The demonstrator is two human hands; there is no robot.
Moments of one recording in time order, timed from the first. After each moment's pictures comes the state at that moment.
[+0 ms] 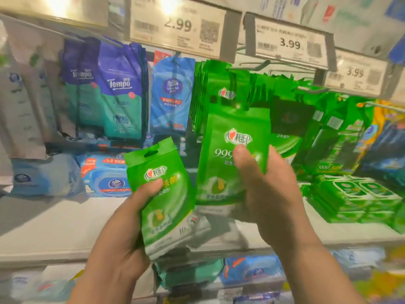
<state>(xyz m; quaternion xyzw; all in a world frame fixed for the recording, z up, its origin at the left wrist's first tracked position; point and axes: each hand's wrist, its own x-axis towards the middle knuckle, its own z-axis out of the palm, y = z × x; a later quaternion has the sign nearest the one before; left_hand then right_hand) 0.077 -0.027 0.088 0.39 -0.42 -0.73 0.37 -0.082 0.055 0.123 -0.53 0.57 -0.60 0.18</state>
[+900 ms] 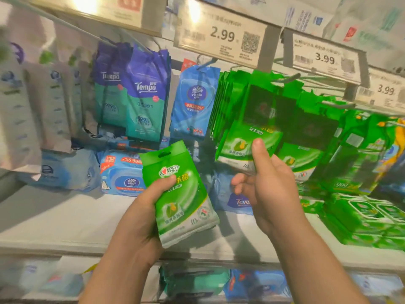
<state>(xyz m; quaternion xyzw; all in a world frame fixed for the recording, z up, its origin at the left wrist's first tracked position) 0.084 -0.021 0.090 0.39 -0.27 -0.73 0.49 -0.082 0.004 0.109 -0.36 0.53 -0.71 0.31</state>
